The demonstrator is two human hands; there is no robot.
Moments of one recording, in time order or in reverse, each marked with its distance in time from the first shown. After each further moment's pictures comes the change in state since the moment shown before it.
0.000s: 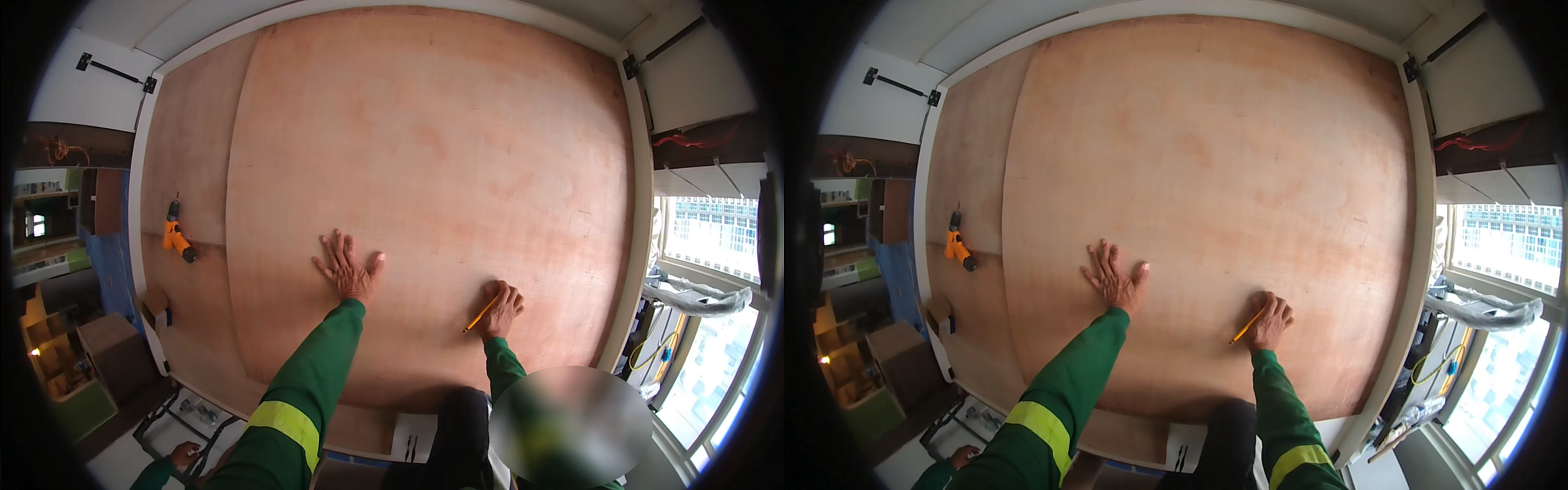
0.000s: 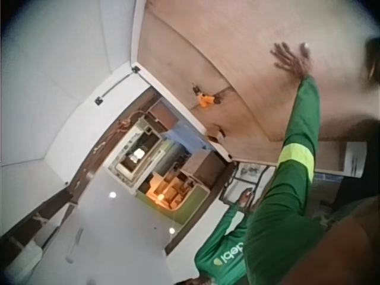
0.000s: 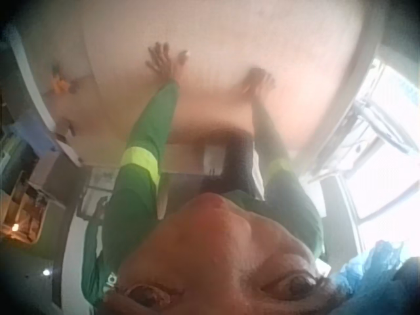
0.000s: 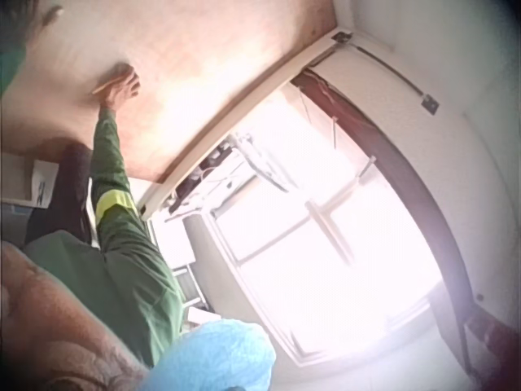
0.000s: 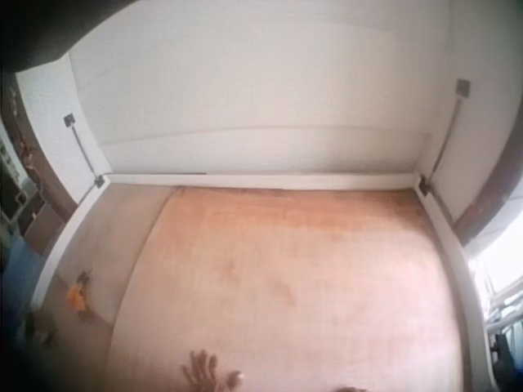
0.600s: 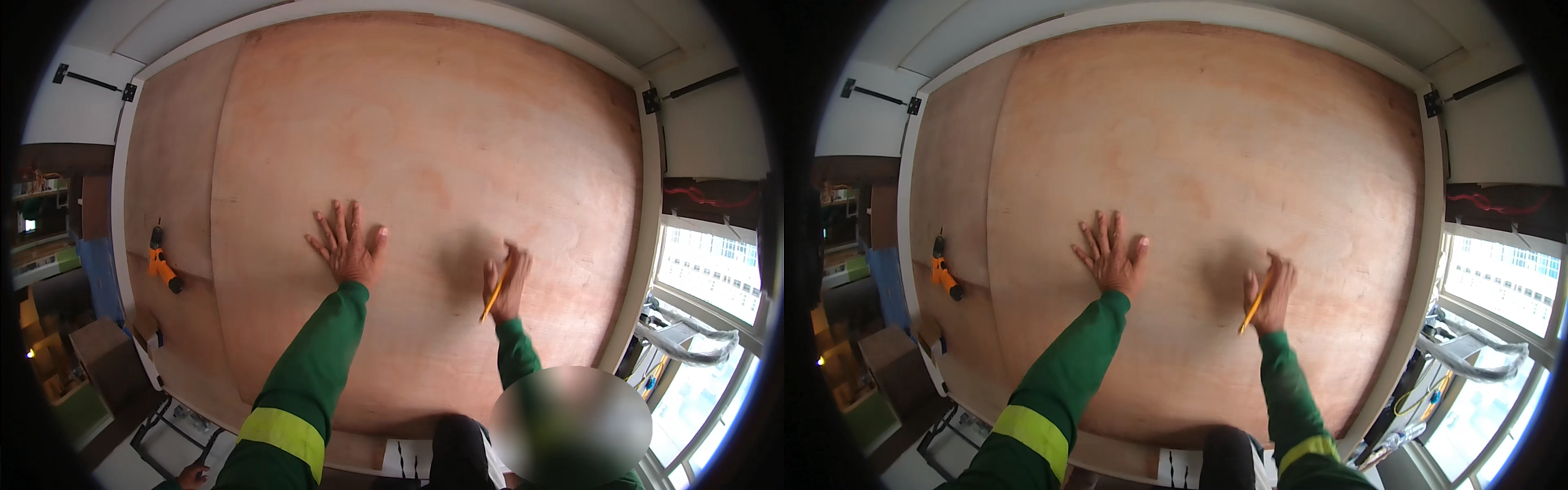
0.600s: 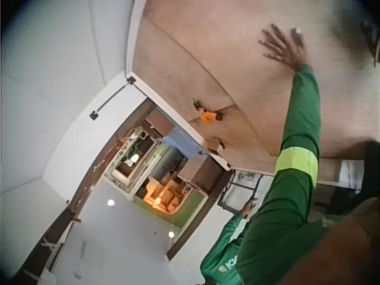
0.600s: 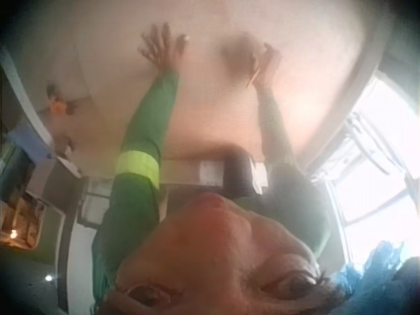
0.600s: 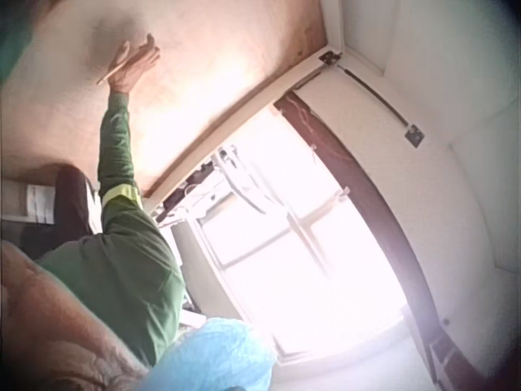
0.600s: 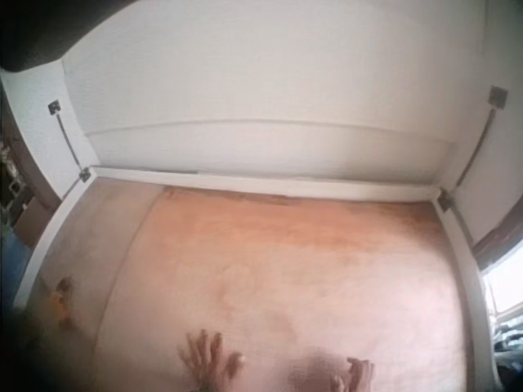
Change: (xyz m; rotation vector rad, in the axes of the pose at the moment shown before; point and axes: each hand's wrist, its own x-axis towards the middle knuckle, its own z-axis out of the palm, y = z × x) left_hand 0.148 0.055 -0.004 0.077 -0.055 -0.090; right_hand 0.186 -0.106 -0.040 0.301 0.129 -0.425
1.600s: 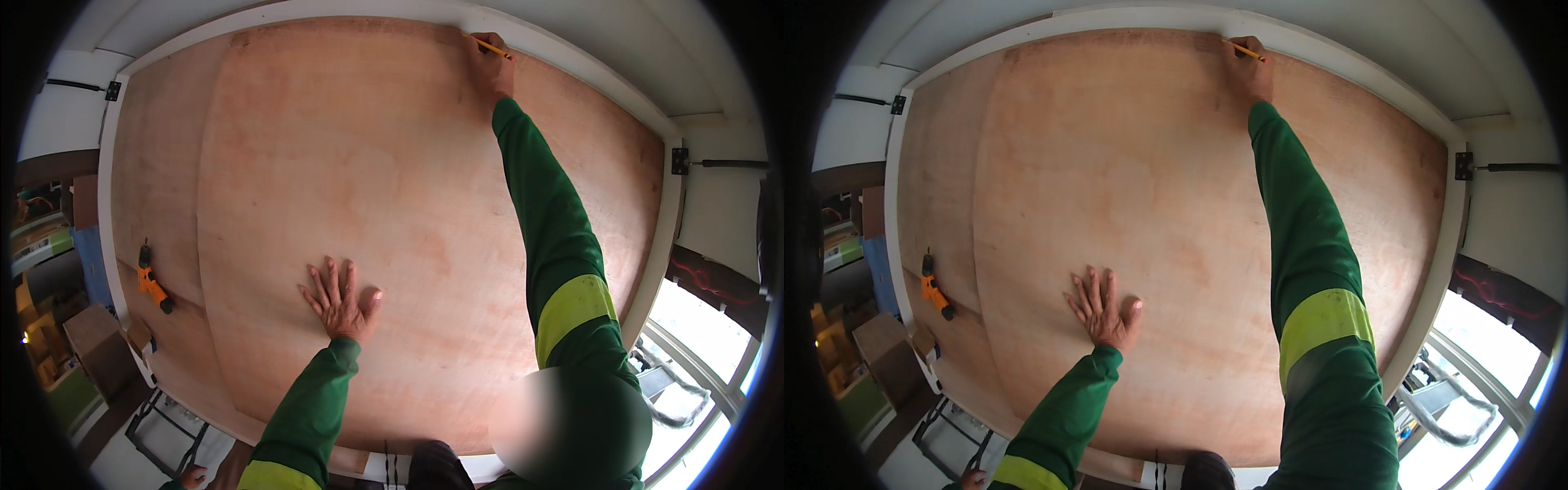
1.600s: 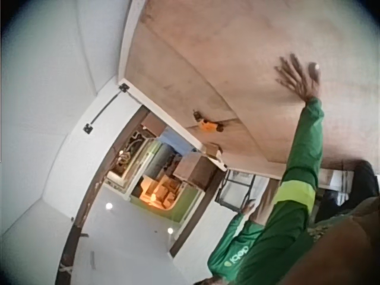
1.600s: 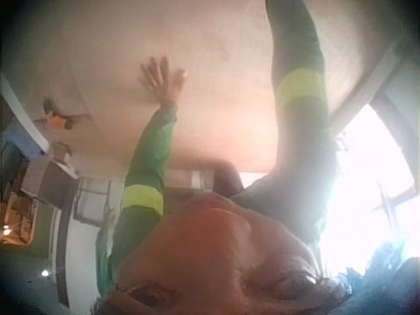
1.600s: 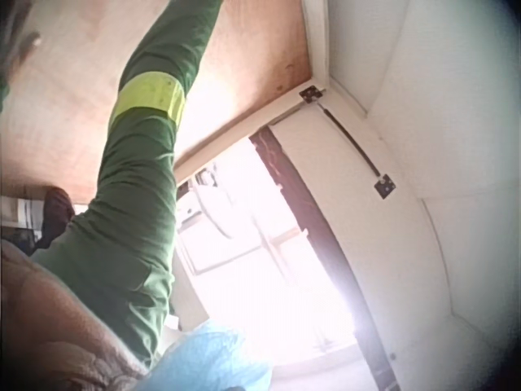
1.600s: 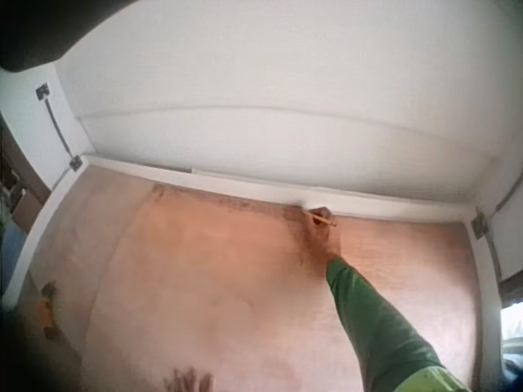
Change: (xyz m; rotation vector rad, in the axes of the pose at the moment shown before) left_hand 0.007 -0.003 -0.001 -0.009 -0.073 0.062; right_hand 0.512 -0.023 0.178 0.456 0.097 0.009
